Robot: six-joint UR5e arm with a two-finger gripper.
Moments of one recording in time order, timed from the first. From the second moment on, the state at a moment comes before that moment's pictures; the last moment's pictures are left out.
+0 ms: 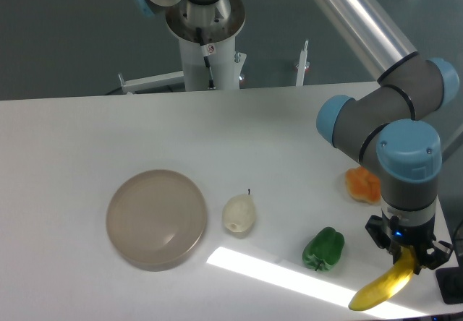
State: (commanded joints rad) arm 2.39 -2.32 -1.00 -0.99 1.65 1.20
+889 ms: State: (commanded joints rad) arm 2.32 -2.15 -1.16 -1.00 1.62 1.00
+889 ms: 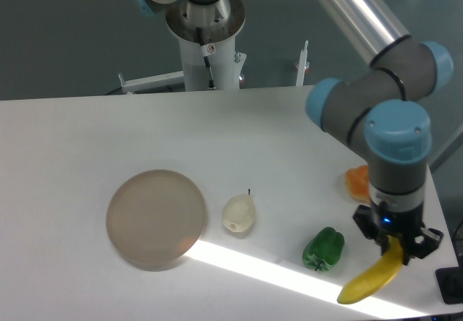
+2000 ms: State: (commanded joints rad) arm 2.01 -1.88 -1.60 -1.04 1.55 0.47
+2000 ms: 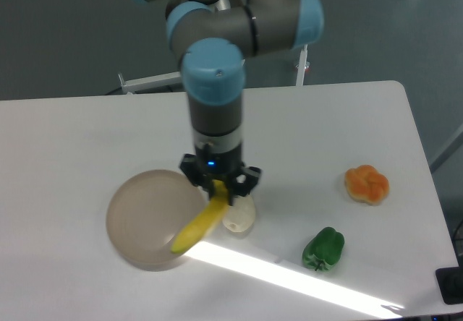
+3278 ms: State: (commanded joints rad) arm 1.93 -2.00 -1.79 -0.84 1.63 0.39
